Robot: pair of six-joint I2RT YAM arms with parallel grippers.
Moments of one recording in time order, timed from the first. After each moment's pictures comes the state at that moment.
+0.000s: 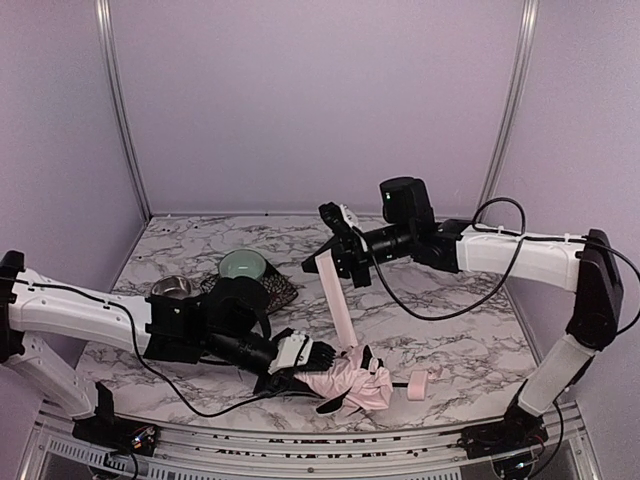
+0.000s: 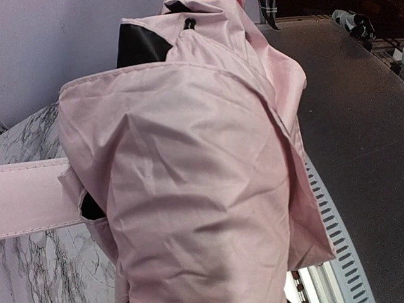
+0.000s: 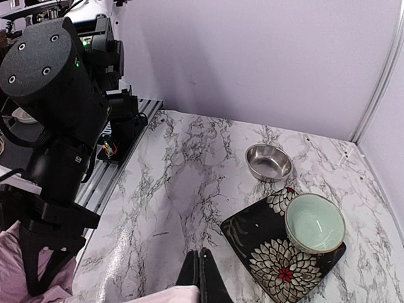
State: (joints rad) left arm -1.23 1.44 0.86 -0.01 0.46 0.45; right arm 0.74 1.65 1.25 0.01 -0.94 -0.40
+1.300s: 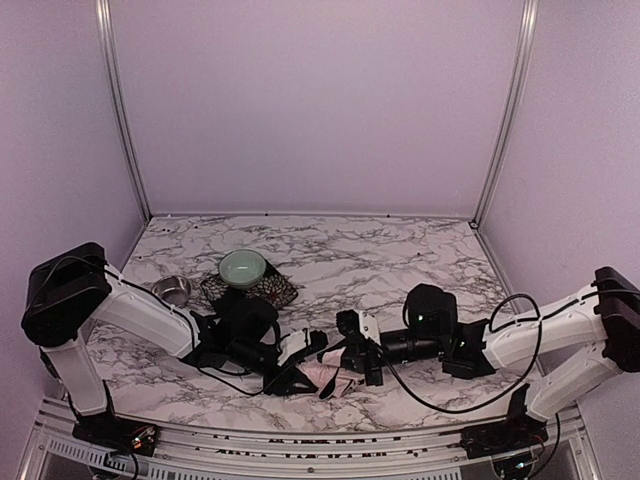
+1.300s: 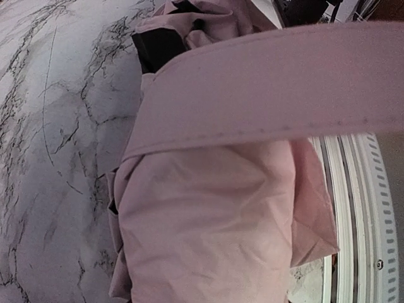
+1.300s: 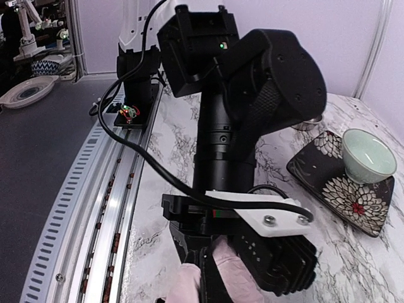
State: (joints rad) left arm -1.03 1.79 0.75 0.30 0.48 0.09; right arm 1.05 1.38 0.52 0.59 -0.50 -0.17
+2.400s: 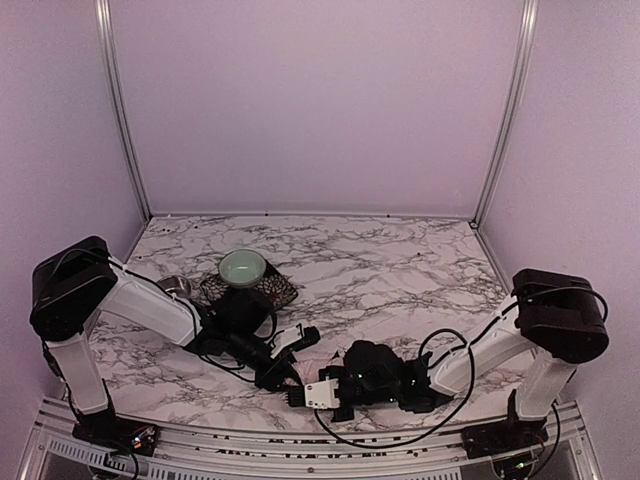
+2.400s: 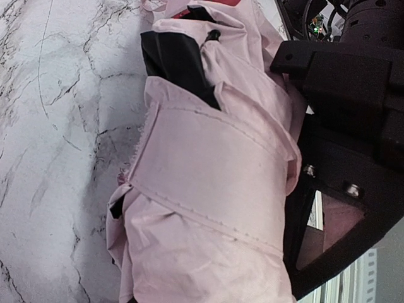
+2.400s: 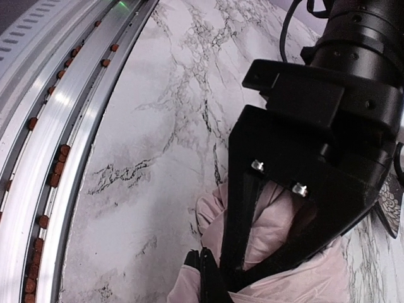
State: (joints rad) left arm -0.94 1.82 0.78 0.17 0.64 0.08; right arm 1.29 1.77 0.62 0.57 -0.11 -0.52
